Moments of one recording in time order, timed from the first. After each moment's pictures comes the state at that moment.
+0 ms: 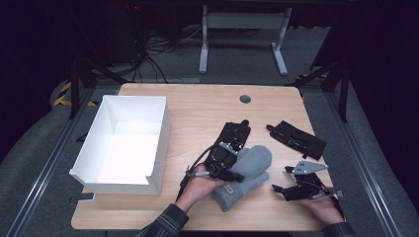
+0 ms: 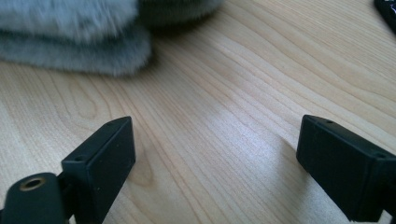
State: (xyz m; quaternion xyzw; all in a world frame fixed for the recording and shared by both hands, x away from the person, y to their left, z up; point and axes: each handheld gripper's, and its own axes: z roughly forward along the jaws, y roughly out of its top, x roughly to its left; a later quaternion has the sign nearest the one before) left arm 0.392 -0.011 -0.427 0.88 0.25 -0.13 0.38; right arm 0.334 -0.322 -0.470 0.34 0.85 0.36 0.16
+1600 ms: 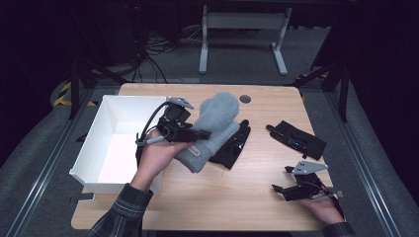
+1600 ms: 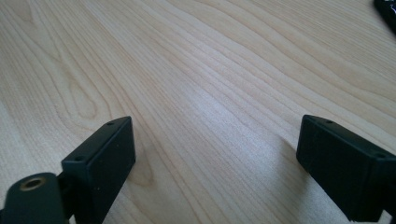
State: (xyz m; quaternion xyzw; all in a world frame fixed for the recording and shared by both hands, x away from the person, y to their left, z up) left arm 0.404 0.100 -0.281 0.84 0.31 -0.02 0.43; right arm 0.333 -0.322 -0.470 0.34 0.85 0.36 0.16
